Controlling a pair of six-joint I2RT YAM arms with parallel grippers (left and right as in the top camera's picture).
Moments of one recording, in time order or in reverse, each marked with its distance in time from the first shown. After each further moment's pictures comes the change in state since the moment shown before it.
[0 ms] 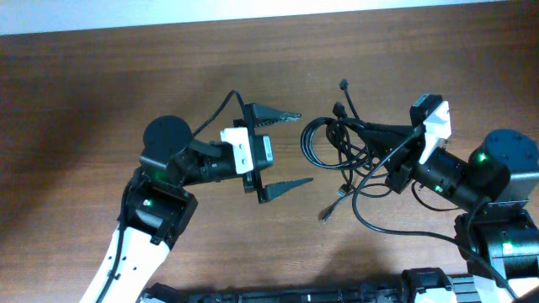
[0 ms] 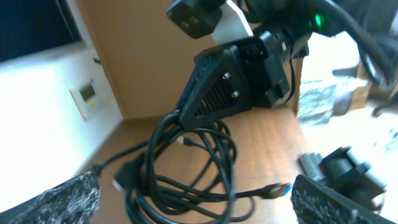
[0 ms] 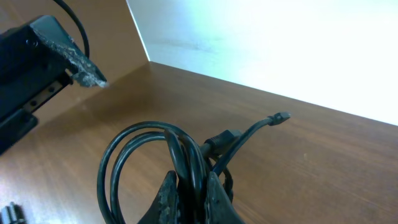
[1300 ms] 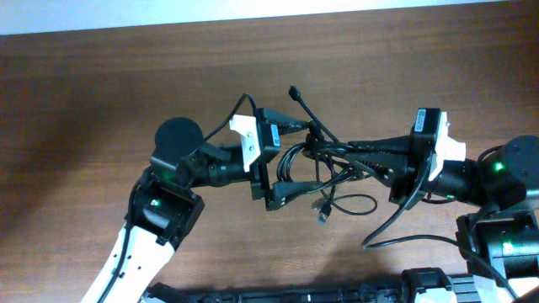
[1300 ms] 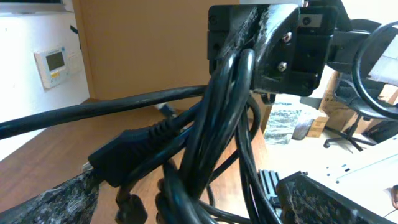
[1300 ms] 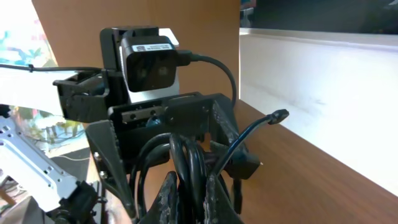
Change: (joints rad) left arm -0.052 0.013 0.000 0.002 -0.015 -0.214; right arm 0.000 0.001 0.000 0.295 -0.452 0.088
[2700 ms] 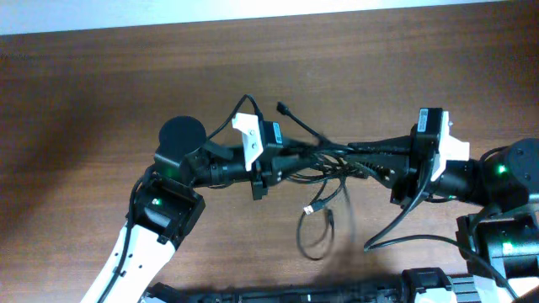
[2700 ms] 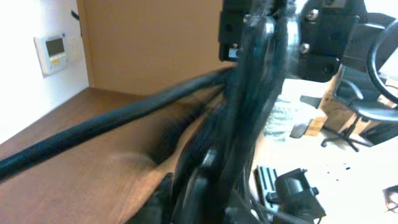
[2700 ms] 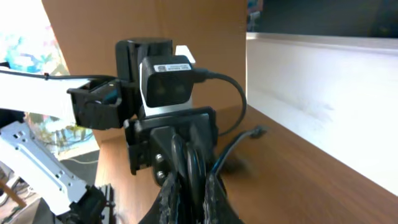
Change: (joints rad) left arm -0.001 0.006 0.000 -0.040 -0.014 -0.005; right arm 0.000 0.002 0.000 0.051 -0.024 0.051
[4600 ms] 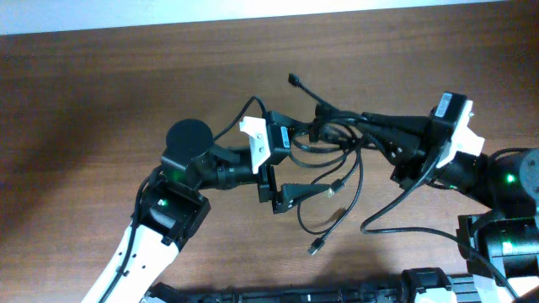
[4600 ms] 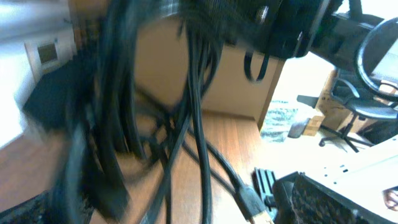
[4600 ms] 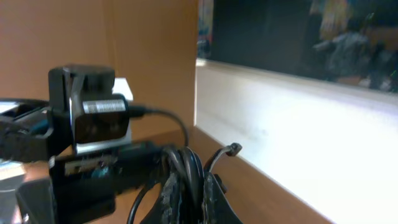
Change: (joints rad) left arm -0.047 0.007 0.000 0.021 -0.027 -0.001; right arm 0.000 0.001 0.000 0.177 0.226 0.003
